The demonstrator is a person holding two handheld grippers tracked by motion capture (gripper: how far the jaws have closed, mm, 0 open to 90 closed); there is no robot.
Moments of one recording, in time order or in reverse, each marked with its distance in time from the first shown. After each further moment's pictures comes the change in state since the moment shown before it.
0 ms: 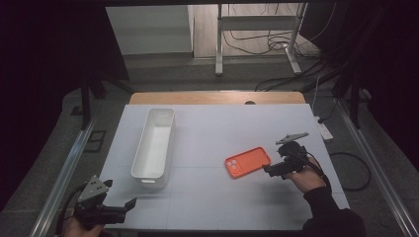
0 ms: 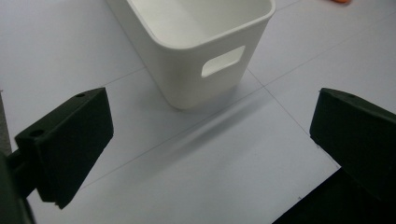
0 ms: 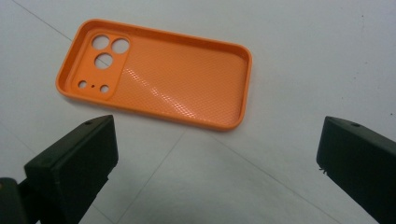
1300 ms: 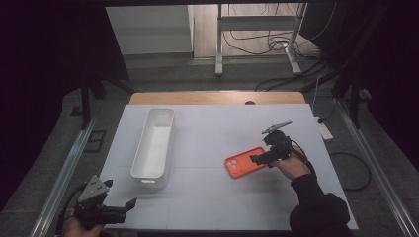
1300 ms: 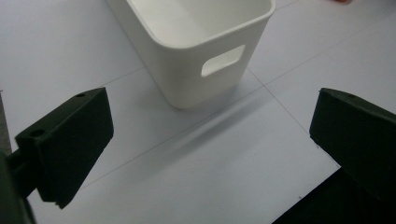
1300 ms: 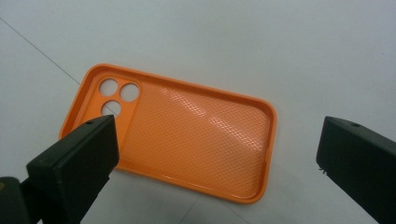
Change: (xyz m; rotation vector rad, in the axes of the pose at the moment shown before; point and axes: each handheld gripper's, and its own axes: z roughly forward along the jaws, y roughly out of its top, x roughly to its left) left arm 0.000 0.000 0.000 0.004 0.000 0.004; right arm 0.004 0.039 0.033 0.010 0.059 -0.012
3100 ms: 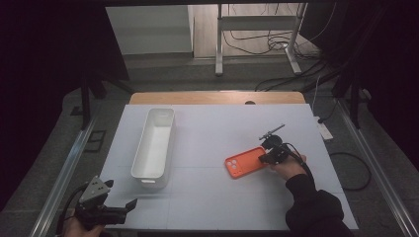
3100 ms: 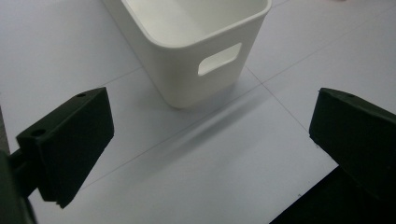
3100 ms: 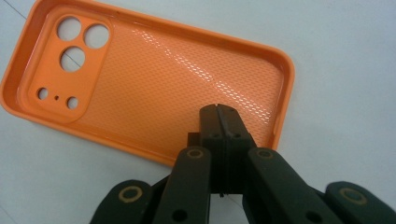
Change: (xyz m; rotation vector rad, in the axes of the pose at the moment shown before) left arm -0.001 0.000 0.001 0.007 -0.005 0.018; right arm -0.012 -0.012 0.028 0.166 0.026 -0.026
